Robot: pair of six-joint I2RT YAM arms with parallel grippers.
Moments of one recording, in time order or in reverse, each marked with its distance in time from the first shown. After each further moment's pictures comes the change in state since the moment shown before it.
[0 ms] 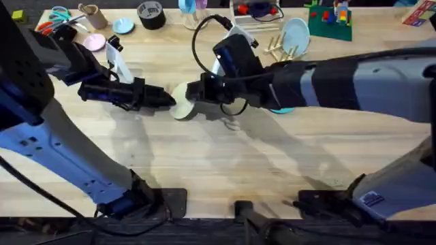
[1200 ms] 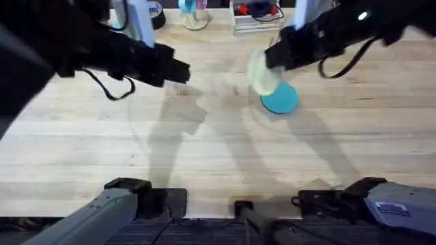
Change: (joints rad) left arm -0.533 -0.866 0.030 0.048 -0.520 -0.500; right arm -0.293 -0.433 0.334 -1.090 0.270 -0.677
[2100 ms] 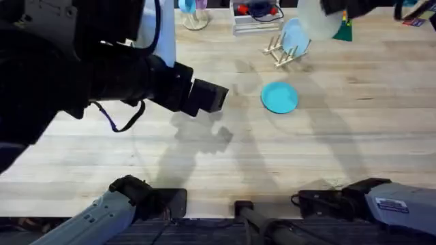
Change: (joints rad) left arm -0.373 -0.182 0.000 -0.038 -0.364 -0.235; right arm -0.168 0.000 0.295 -0.090 0.210 -0.470
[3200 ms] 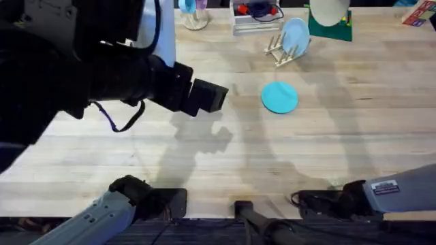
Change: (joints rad) left arm 0.000 0.000 0.000 0.000 -0.003 0.000; right arm -0.210 0.271 0.199 0.017 -0.105 -0.078
